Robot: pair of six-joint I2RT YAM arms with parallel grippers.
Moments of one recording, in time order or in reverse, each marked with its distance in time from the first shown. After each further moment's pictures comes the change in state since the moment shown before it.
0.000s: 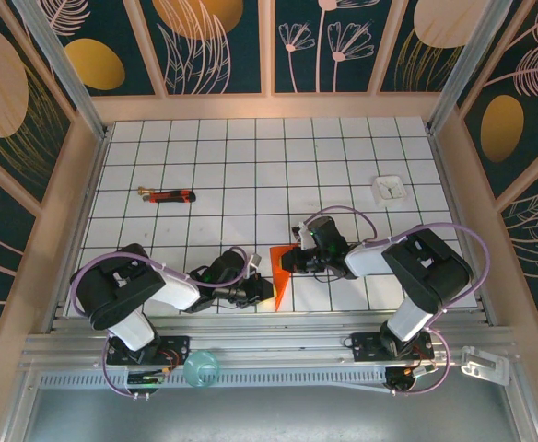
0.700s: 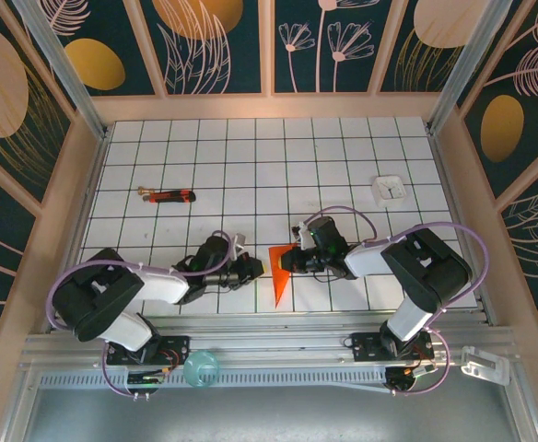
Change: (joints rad) left arm 0.168 -0.111 0.031 -0.079 -0.064 0.037; right arm 0.000 0.005 -0.005 0.023 -0.002 0.014
